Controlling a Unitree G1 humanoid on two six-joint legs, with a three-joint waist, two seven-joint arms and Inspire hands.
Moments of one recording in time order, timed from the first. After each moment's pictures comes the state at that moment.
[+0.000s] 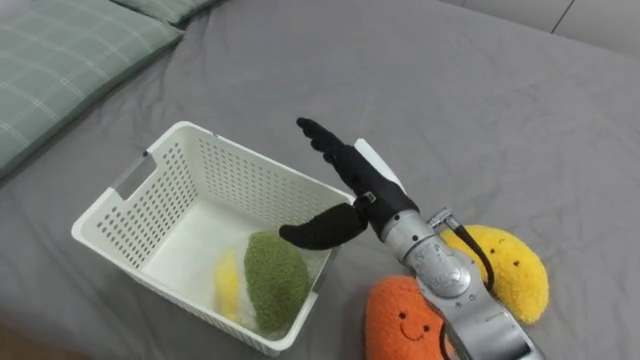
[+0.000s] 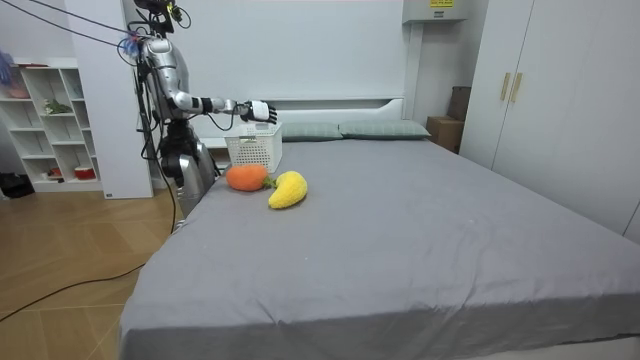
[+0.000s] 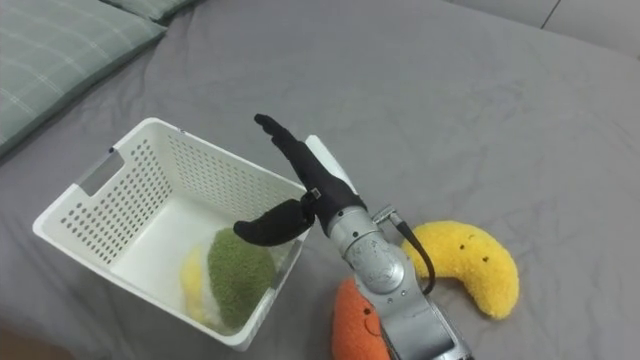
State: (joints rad) left arm 0.10 0.16 0.05 1.09 0.23 0.07 0.21; right arm -0.14 -0.21 0.40 0.08 -0.01 0.09 0.08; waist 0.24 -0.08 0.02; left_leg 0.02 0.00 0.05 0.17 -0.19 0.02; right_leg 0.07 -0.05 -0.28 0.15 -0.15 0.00
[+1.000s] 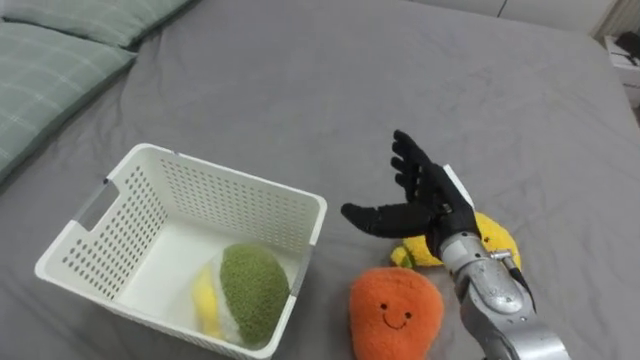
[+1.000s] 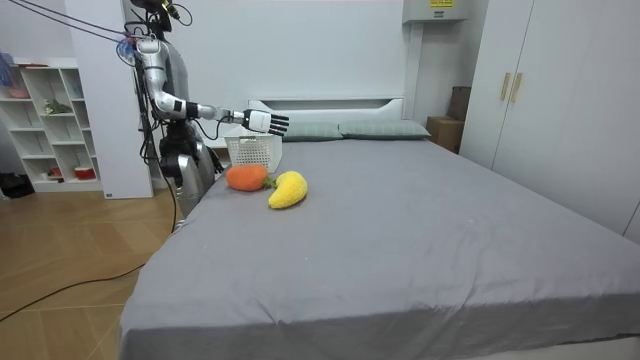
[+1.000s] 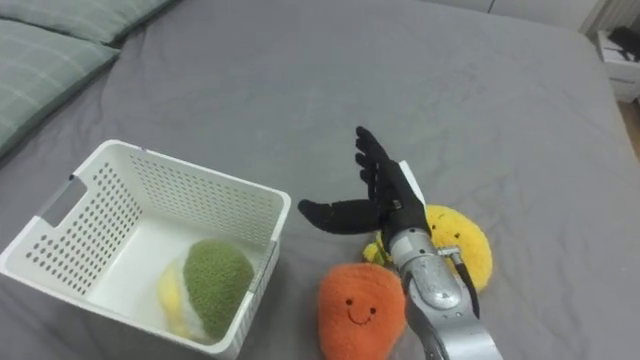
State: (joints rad) left arm 0.16 0.15 0.06 1.09 0.20 0.04 0.27; right arm -0.02 -0.27 0.21 0.16 0.27 0.03 -0.06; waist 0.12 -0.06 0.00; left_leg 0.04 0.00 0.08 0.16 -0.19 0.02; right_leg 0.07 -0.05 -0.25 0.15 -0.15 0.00
